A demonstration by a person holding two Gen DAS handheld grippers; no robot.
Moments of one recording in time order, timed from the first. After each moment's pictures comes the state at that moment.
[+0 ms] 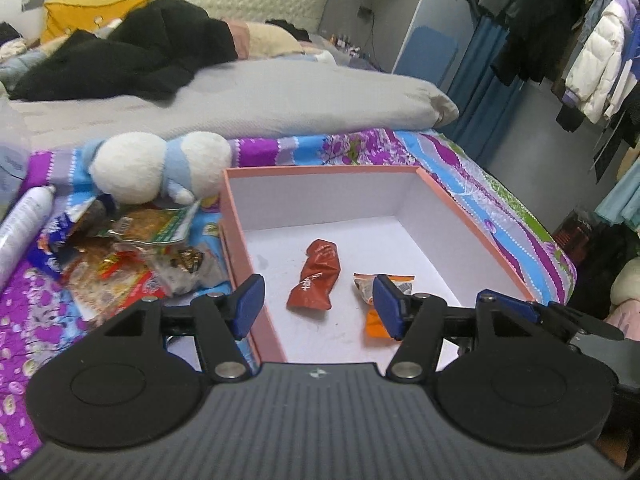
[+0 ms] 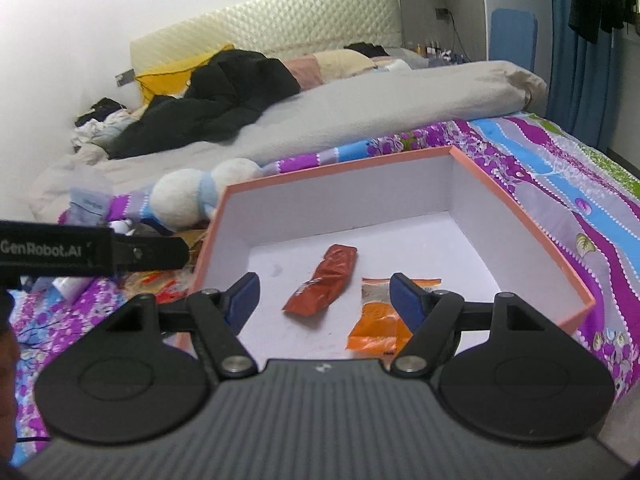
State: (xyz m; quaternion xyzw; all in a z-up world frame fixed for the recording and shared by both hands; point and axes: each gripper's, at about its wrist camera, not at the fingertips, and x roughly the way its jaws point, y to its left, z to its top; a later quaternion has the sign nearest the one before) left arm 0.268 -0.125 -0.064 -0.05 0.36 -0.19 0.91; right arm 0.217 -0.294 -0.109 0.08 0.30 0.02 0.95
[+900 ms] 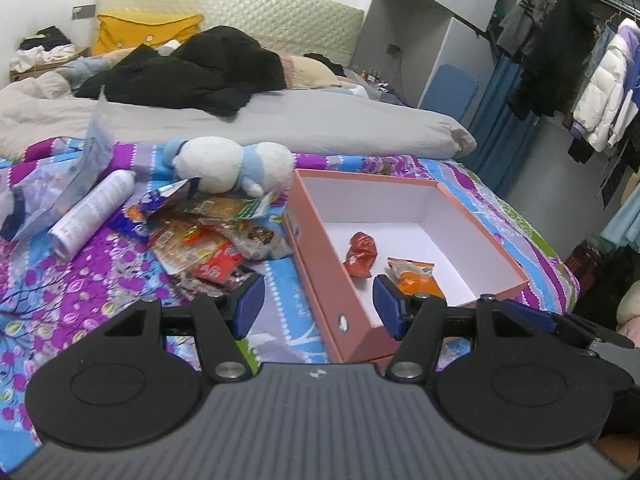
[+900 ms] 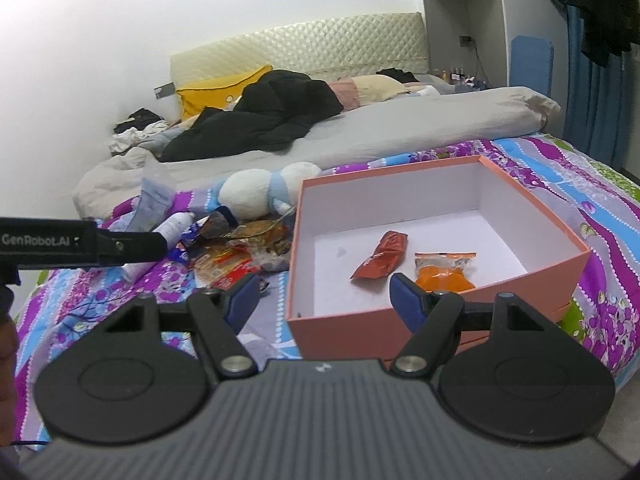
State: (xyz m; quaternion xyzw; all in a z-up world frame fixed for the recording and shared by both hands) left arm 0.144 -0.031 -0.042 -0.08 0.32 -0.15 0.93; right arm 0.122 -0.235 -0.094 0.07 0.26 0.06 0.96
